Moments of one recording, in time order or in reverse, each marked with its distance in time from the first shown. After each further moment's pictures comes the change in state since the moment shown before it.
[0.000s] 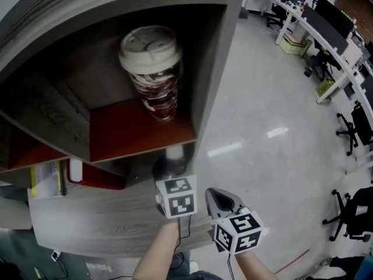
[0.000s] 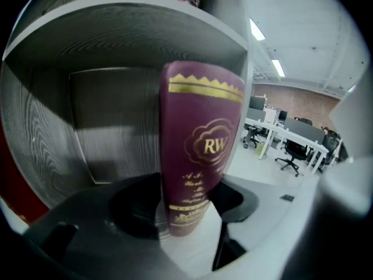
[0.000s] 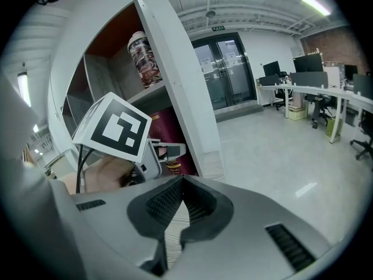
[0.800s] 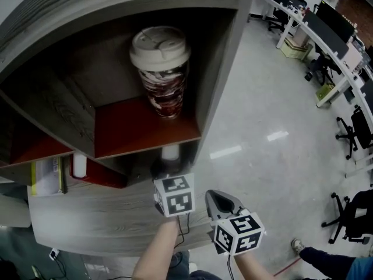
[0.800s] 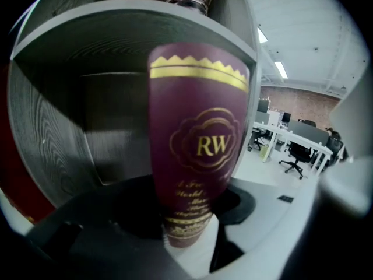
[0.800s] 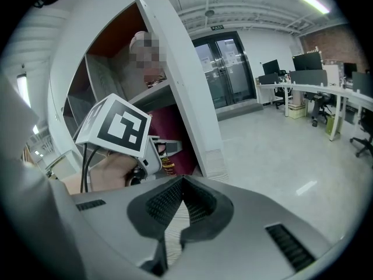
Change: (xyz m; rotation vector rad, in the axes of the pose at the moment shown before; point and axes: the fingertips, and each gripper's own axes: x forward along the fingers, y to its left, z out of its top) left arm -0.007 0.015 0.002 -0.020 -0.018 0.033; right arm -0.005 0.009 -0.005 0.011 0.003 0.004
